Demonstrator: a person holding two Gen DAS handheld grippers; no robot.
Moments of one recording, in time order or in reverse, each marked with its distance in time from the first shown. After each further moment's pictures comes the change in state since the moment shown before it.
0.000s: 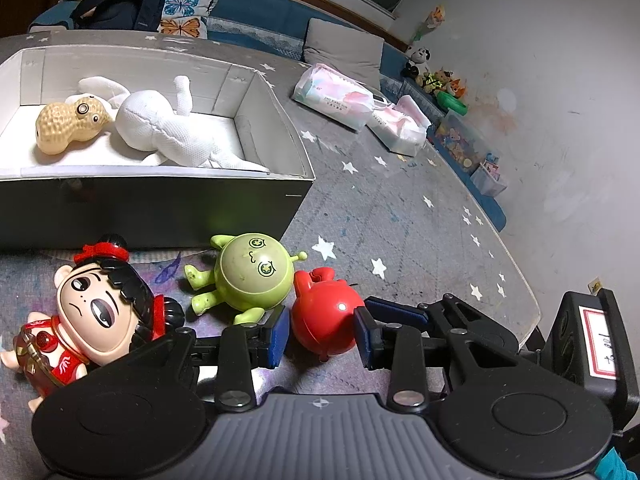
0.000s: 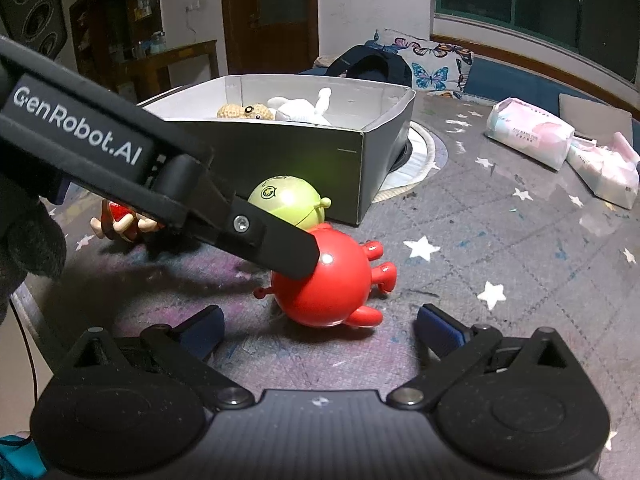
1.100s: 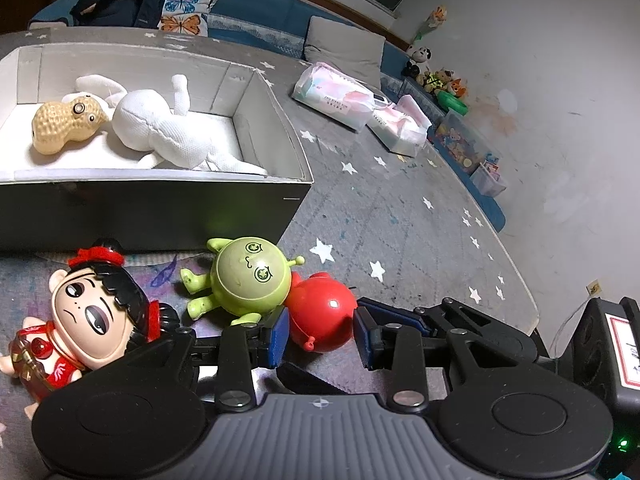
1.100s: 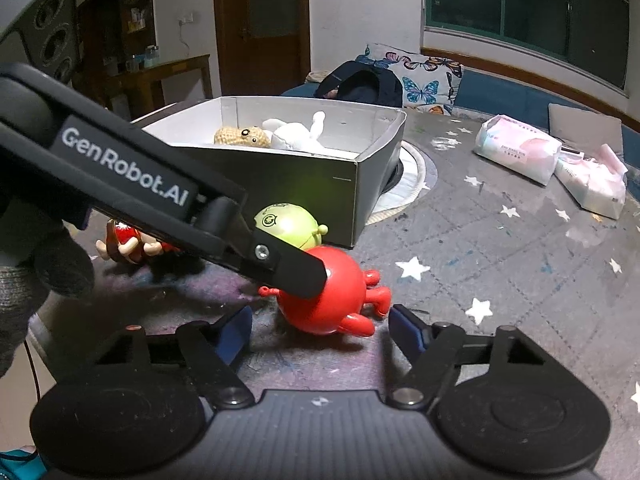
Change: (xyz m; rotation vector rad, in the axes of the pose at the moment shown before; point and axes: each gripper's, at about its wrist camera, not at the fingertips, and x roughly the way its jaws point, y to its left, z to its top) left arm 0.001 -0.001 0.003 -0.013 0.013 -0.008; right arm -0.014 0.003 0.006 0.015 -0.049 -0.024
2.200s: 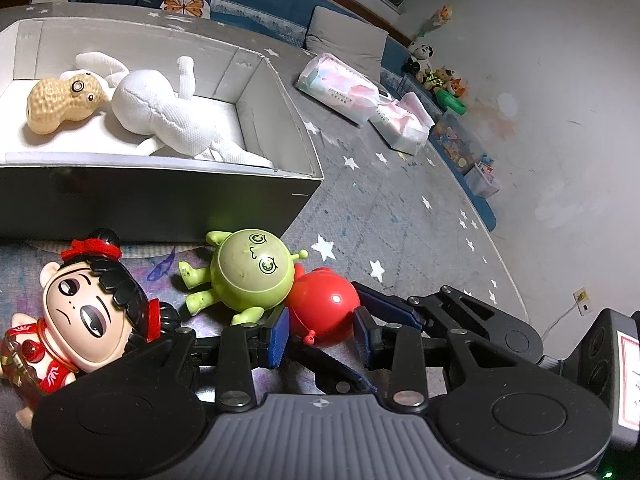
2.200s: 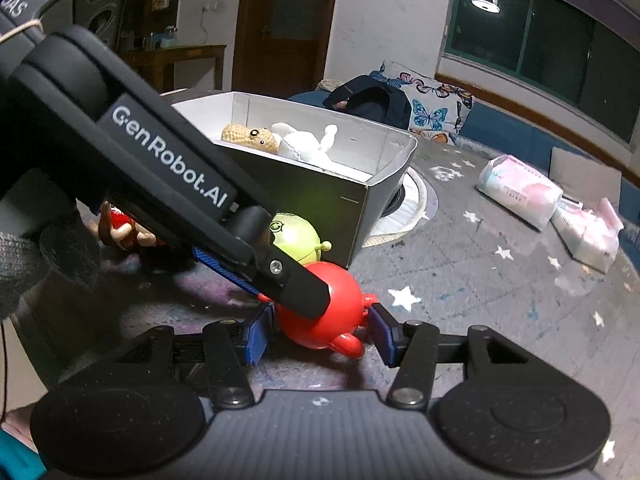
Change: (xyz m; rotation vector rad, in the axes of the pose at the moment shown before) left arm 0.007 0.012 0.004 -0.051 0.027 -0.038; right arm 0.004 0.012 0.006 -0.168 -0.023 -0.063
